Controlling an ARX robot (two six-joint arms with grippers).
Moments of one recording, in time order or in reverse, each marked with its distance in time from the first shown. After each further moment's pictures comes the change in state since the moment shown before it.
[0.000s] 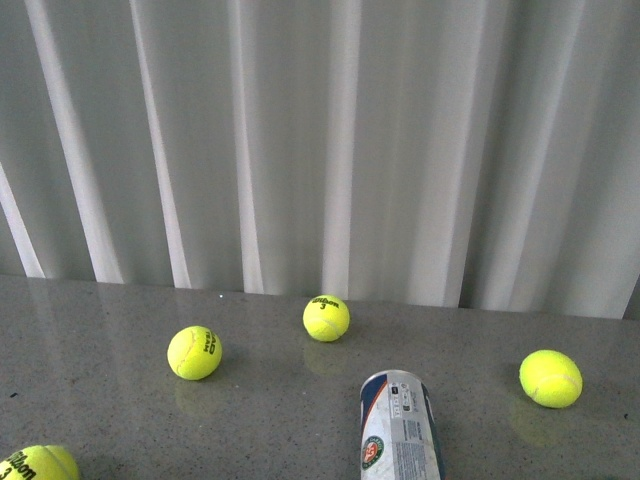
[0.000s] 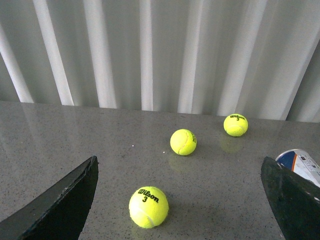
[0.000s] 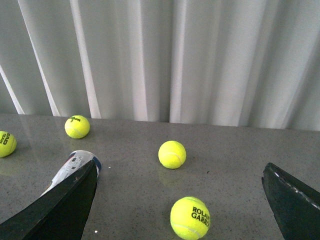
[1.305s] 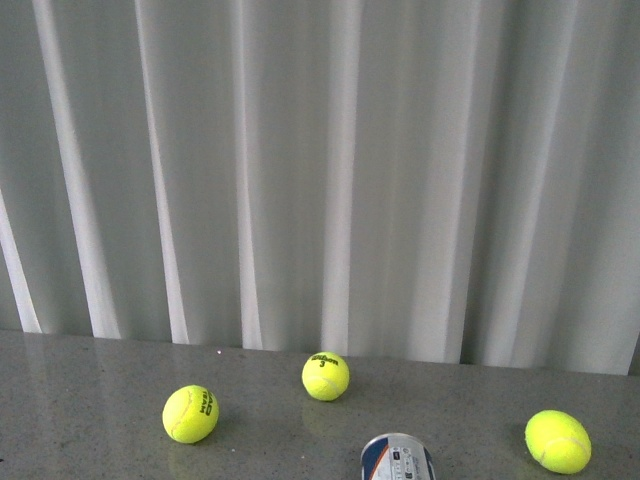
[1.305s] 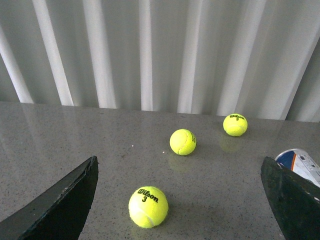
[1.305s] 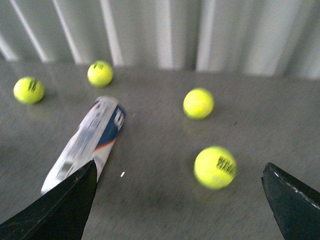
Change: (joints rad) left arm 0.000 0.000 0.000 0.000 0.000 0.000; right arm -0.050 0.169 0.099 -0.185 -0.173 0.016
